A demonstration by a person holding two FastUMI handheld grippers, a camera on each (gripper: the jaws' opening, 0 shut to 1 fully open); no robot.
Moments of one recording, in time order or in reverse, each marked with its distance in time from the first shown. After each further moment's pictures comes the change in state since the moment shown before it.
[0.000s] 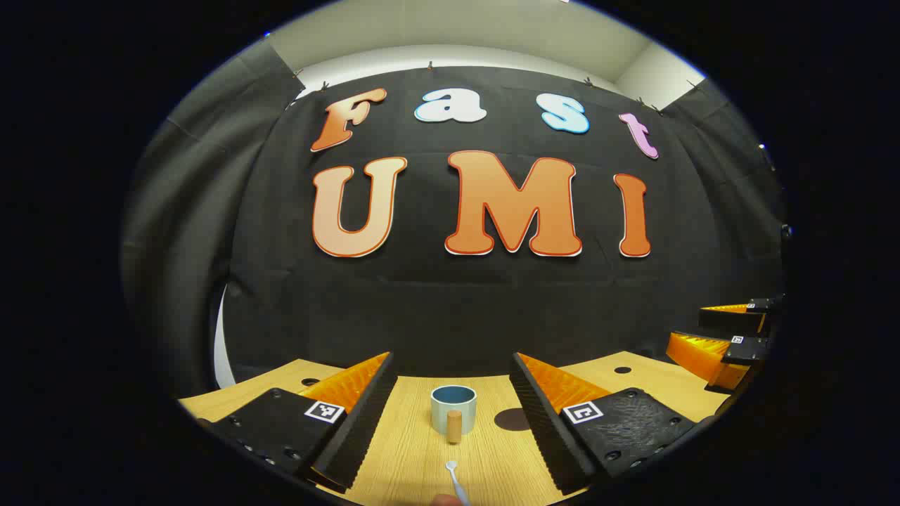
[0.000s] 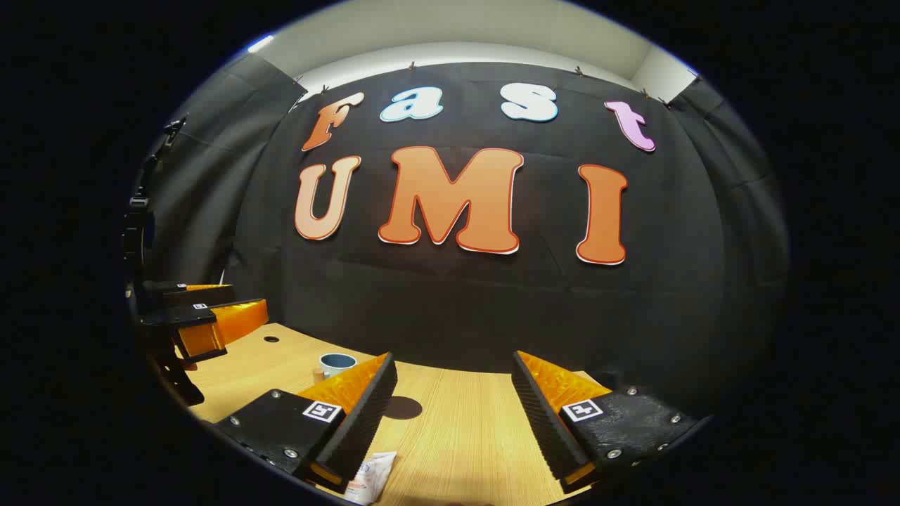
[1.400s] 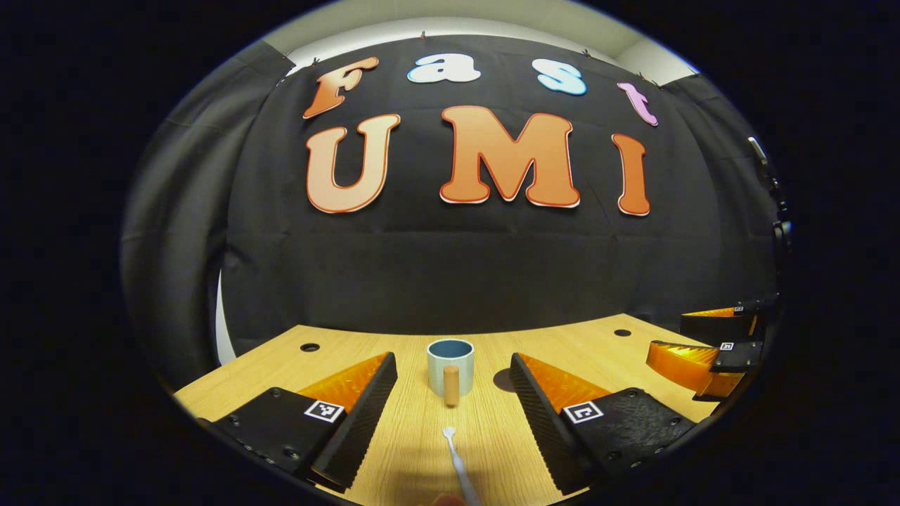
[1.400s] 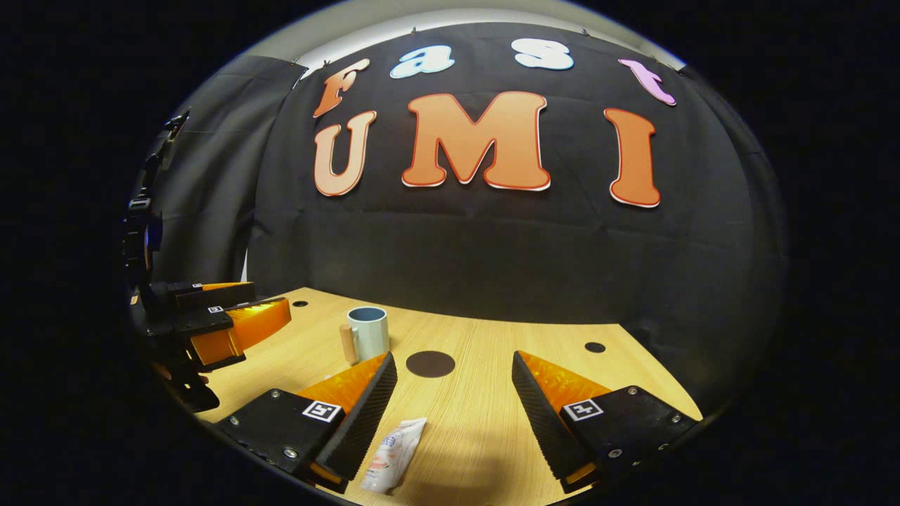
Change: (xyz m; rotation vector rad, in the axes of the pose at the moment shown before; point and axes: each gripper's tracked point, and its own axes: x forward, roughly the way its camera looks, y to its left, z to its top) left arm -0.014 -0.007 -0.072 0.022 0.218 0.000; right arm -0.001 0.035 -0.075 0.043 0.252 0.133
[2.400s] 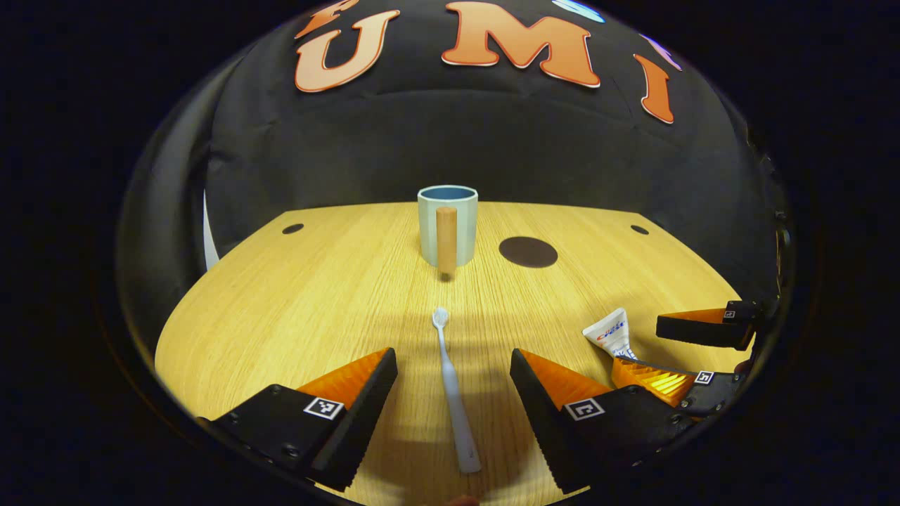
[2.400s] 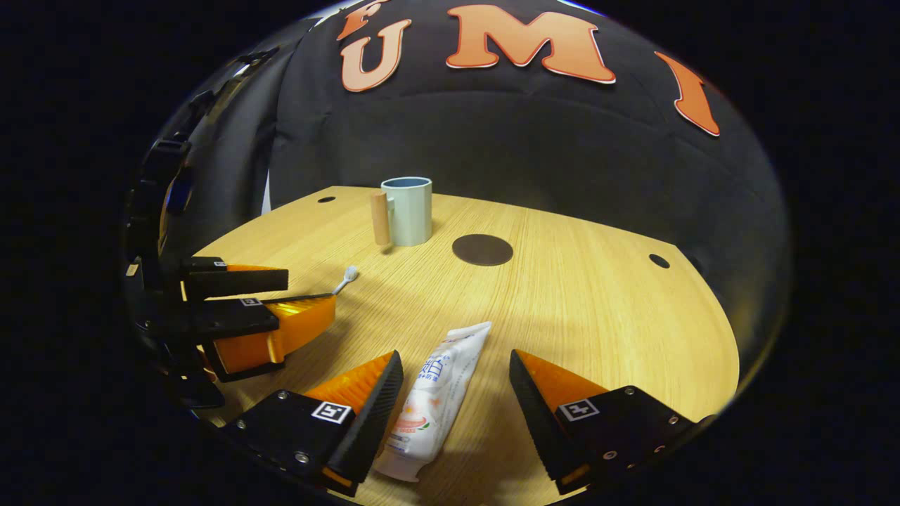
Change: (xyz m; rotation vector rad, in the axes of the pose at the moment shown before) left arm 0.008 -0.009 -0.169 -0.023 0.518 0.004; right arm 0.018 0.061 -0.137 -0.064 0.423 0.147
